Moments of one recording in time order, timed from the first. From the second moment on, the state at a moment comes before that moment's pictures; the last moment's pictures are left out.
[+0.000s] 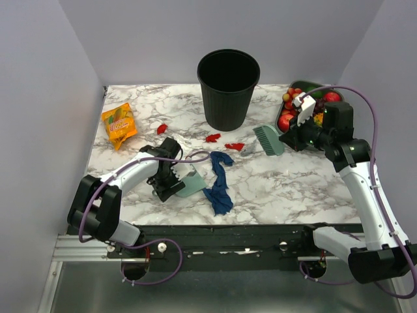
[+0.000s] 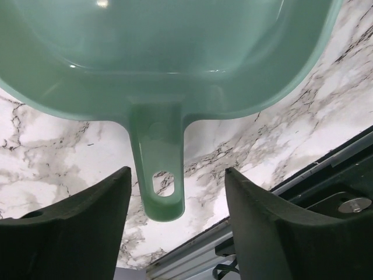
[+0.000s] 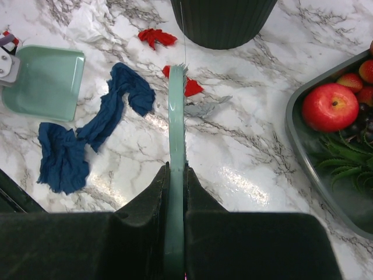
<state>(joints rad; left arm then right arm) -0.44 1.45 0.88 -0.93 0.07 0.55 0.15 1.08 1.21 -0.72 -0.46 -0.26</state>
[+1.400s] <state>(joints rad) -0.39 1.11 0.72 -1.12 0.07 0.80 0.45 1.23 1.12 -0.74 -0.58 -0.37</state>
